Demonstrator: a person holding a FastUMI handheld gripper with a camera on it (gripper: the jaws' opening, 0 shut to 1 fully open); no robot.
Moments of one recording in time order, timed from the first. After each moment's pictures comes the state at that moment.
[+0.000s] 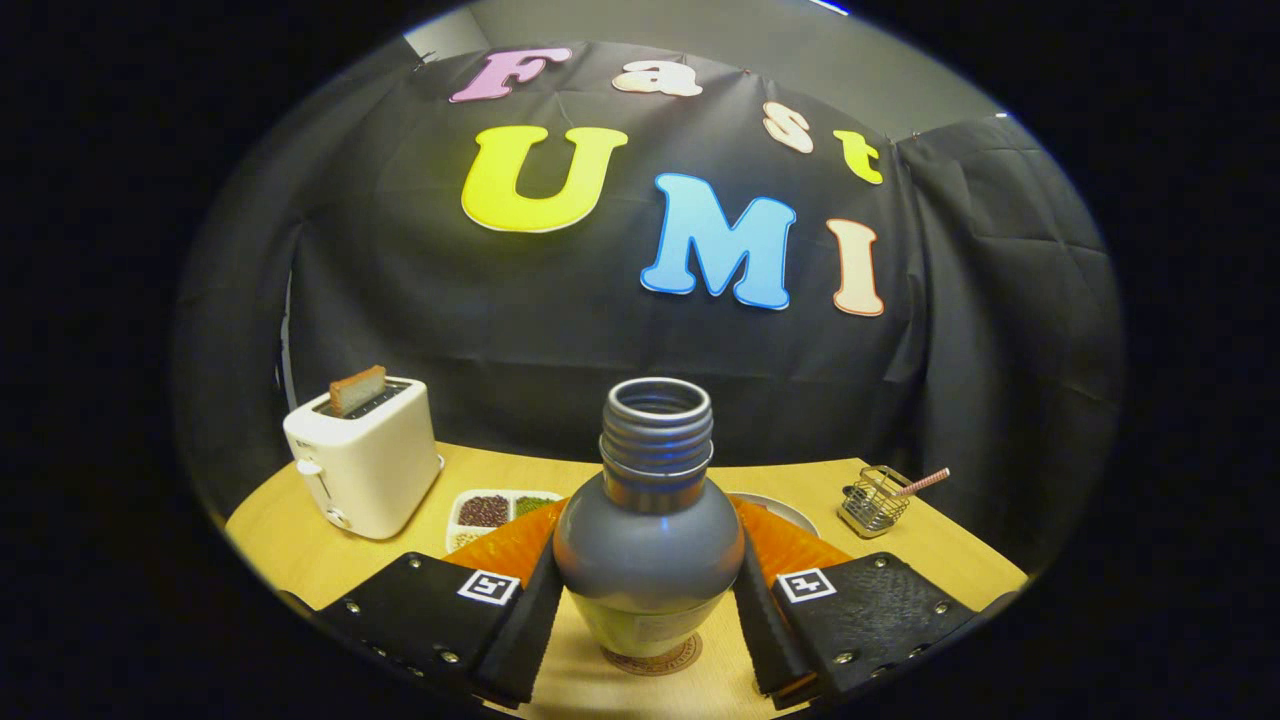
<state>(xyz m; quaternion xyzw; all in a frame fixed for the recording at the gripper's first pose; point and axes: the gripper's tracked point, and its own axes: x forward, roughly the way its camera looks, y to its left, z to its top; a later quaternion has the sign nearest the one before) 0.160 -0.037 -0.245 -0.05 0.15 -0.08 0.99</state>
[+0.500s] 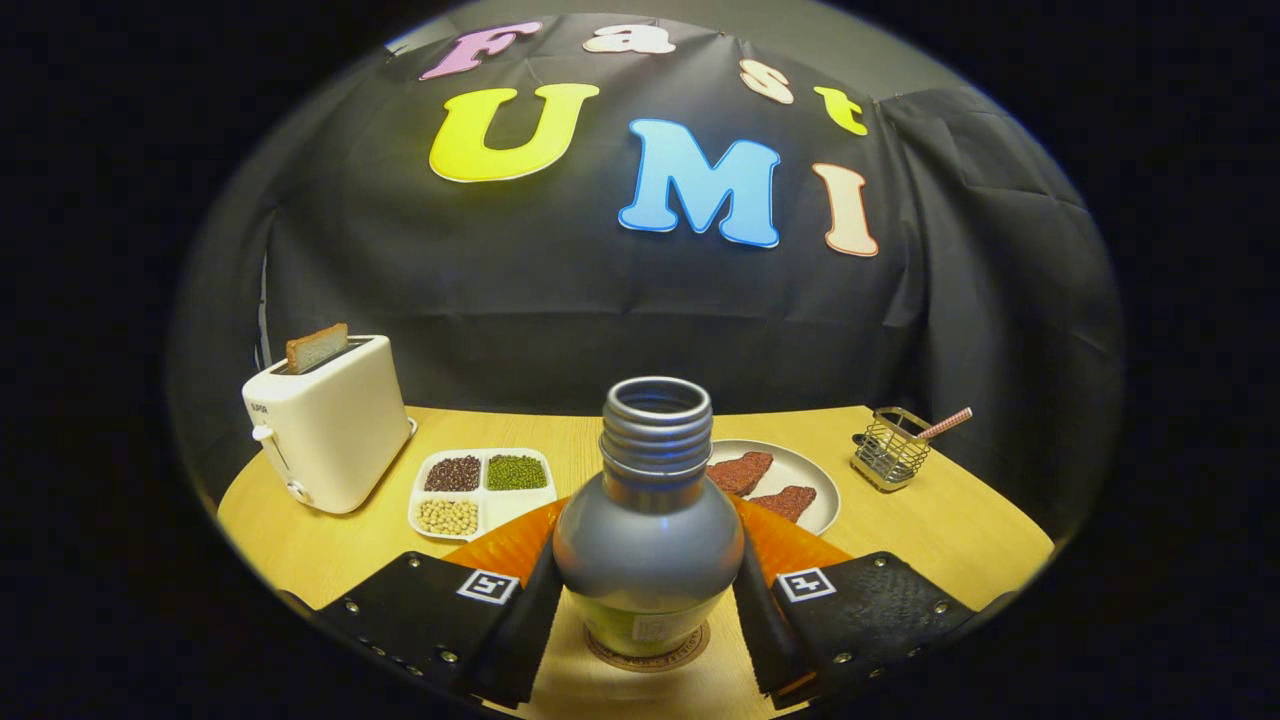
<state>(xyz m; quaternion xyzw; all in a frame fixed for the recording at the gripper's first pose) 0.172 -0.053 -0.302 -0.02 0.18 -0.08 0.98</state>
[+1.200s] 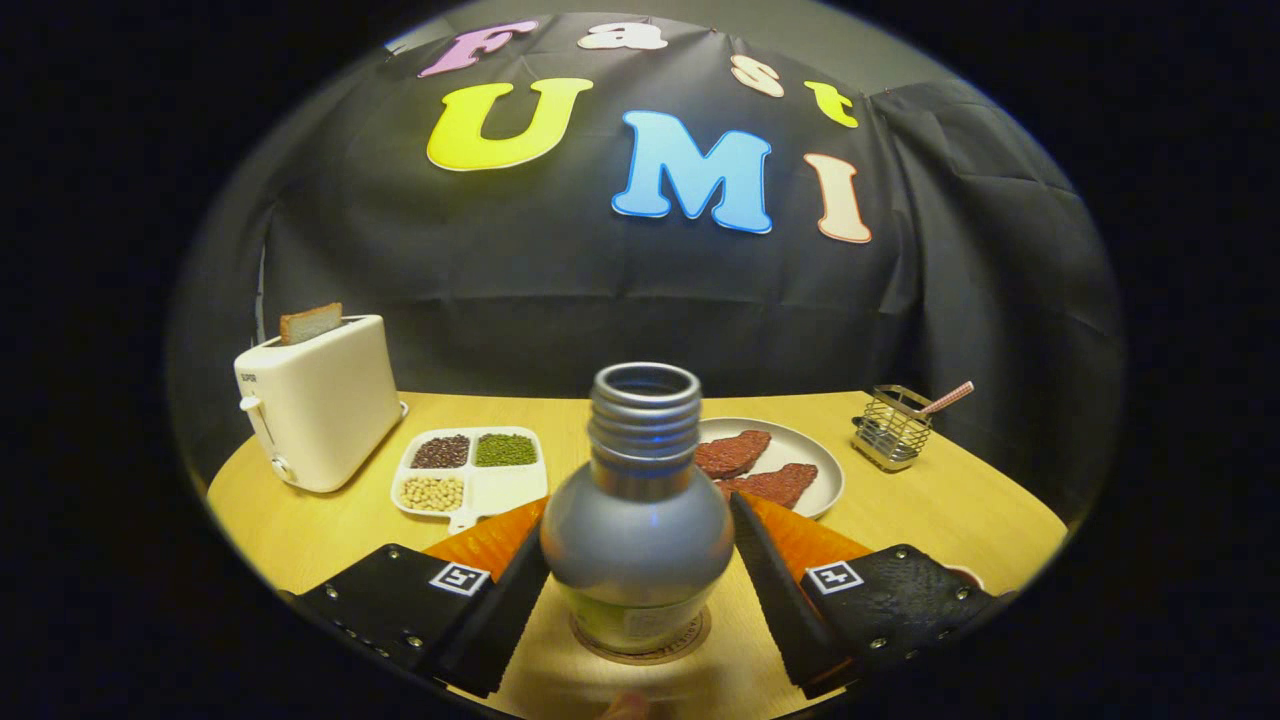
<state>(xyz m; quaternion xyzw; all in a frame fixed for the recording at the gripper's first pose) 0.165 -0.062 -0.333 -0.02 0.19 -0.09 0.98</state>
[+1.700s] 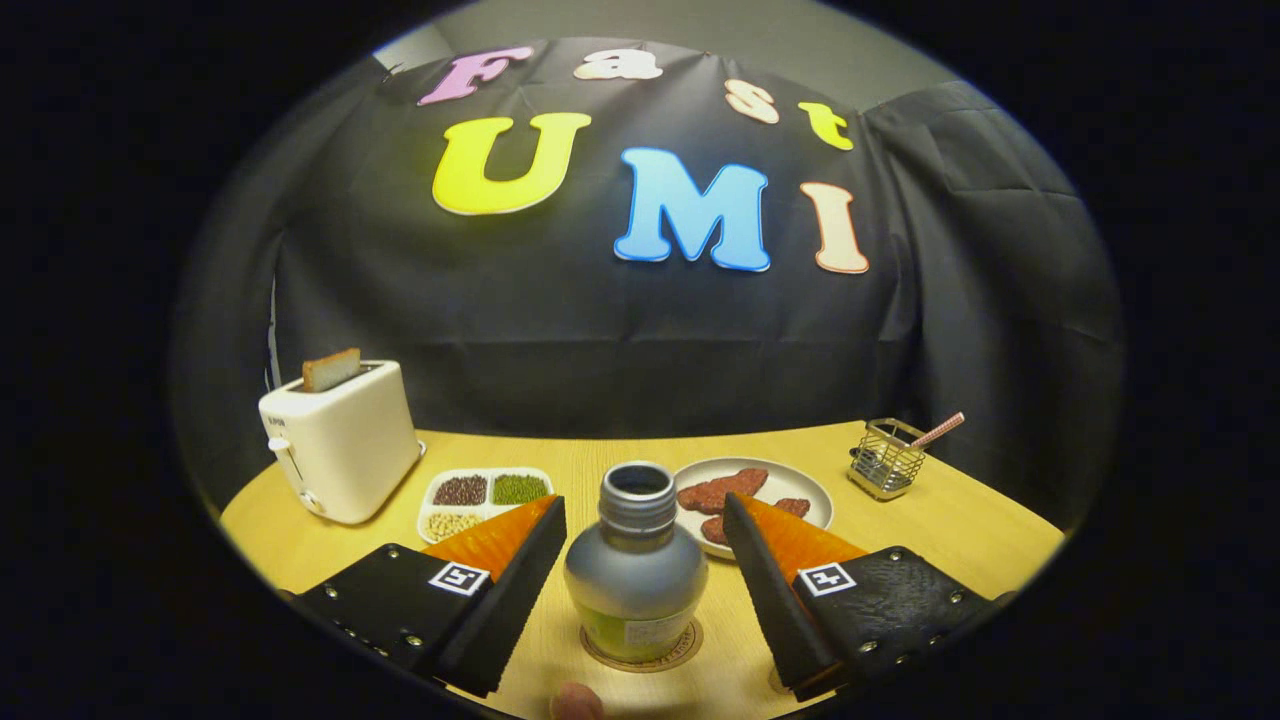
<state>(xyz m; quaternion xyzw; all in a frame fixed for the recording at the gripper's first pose) 0.154 -0.059 -0.255 0.01 0.11 -0.07 0.99</state>
